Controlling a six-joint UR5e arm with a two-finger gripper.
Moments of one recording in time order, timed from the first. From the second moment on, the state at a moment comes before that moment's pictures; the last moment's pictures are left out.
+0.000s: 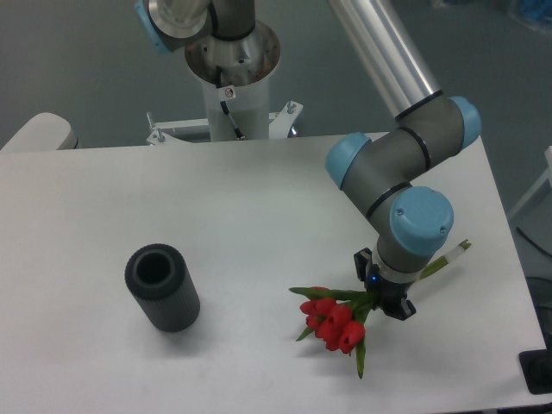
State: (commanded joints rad) arm 2.57 -2.20 -1.34 -1.16 1.54 1.60
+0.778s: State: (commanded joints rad) arm 2.55 -2.18 -1.37 -1.16 1.49 1.52
